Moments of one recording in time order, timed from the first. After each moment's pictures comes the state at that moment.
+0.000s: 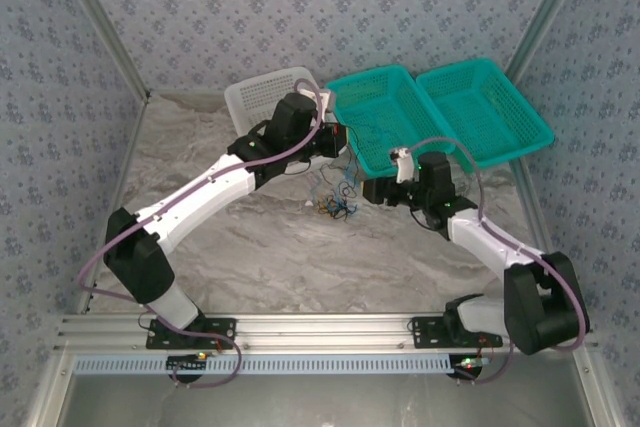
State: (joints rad) left arm -0.77 1.61 1.50 -0.35 0.08 -0.55; right arm 0.31 1.29 0.65 0.08 -0.54 0.30
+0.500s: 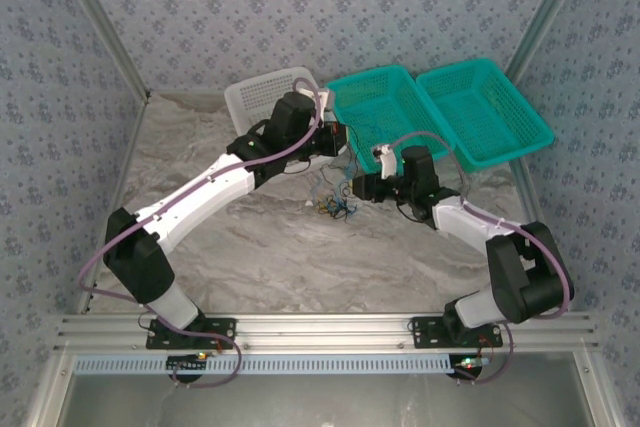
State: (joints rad) left arm -0.76 1.61 1.50 -0.34 0.09 -0.57; right arm 0.37 1.43 0.71 0.16 -0.56 0.30
